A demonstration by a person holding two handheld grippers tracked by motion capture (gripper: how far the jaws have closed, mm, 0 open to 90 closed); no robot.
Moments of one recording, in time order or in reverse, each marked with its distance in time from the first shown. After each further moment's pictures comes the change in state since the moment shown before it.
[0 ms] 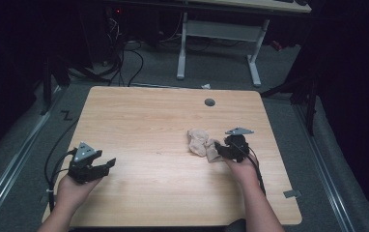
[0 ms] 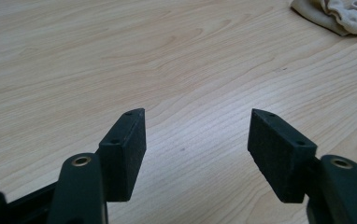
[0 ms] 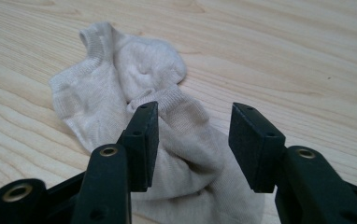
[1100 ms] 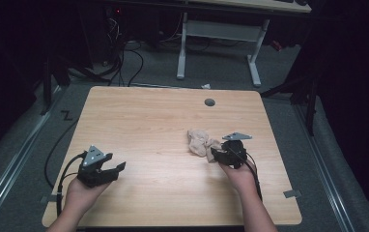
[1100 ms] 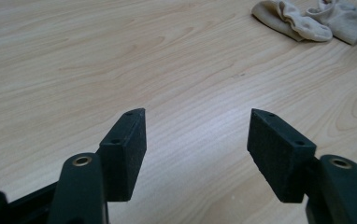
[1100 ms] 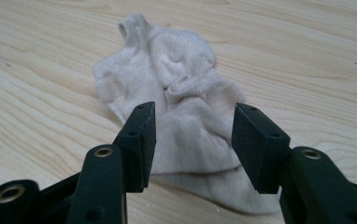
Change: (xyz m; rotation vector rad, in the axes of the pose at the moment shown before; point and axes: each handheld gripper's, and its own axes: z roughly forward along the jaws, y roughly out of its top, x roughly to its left) left arm -0.031 0.002 0.001 -0.031 -0.071 0.024; right arm 0.022 -0.008 -0.017 0.004 0.020 0.013
